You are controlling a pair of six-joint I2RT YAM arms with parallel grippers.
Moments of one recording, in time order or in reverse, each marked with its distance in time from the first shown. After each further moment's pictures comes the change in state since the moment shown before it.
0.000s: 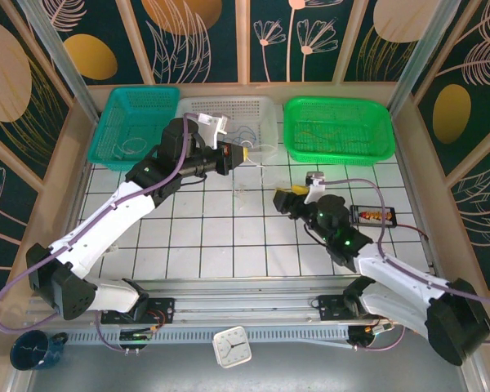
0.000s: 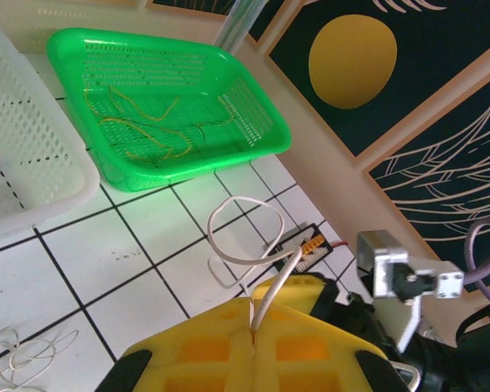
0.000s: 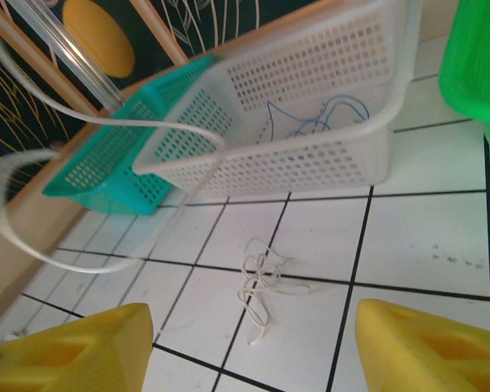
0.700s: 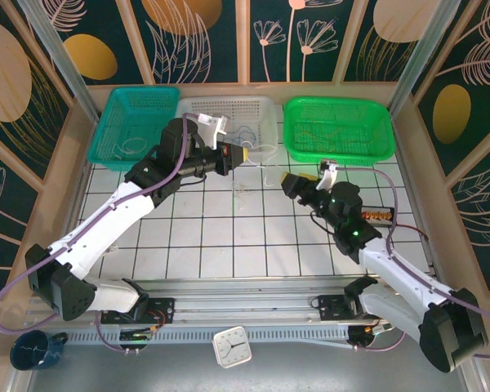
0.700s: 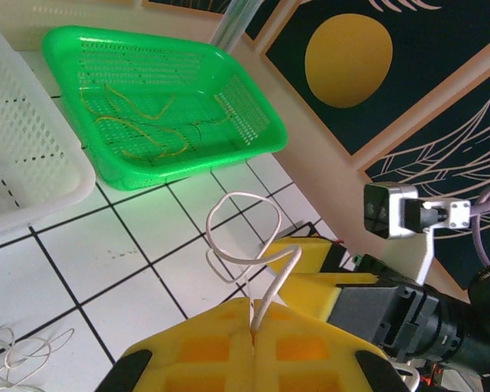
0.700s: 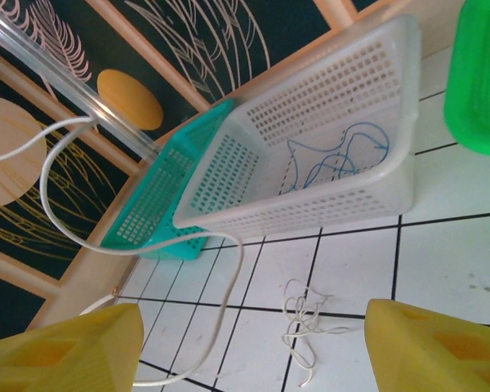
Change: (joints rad) left arm 0.000 -0.004 0.000 -0.003 0.011 -0.005; right arm -0.149 0.046 0.100 -0.012 -0.184 0.167
